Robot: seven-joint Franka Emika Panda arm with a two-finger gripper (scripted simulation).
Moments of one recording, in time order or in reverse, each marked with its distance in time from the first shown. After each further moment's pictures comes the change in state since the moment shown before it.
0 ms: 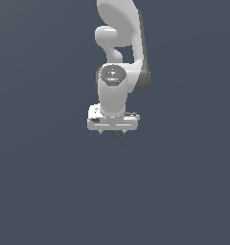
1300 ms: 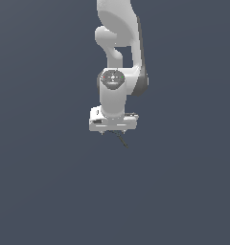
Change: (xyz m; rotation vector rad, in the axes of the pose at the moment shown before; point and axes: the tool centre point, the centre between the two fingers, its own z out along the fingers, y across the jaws) arm -0.014 -0.002 0.024 0.008 0.012 -0.061
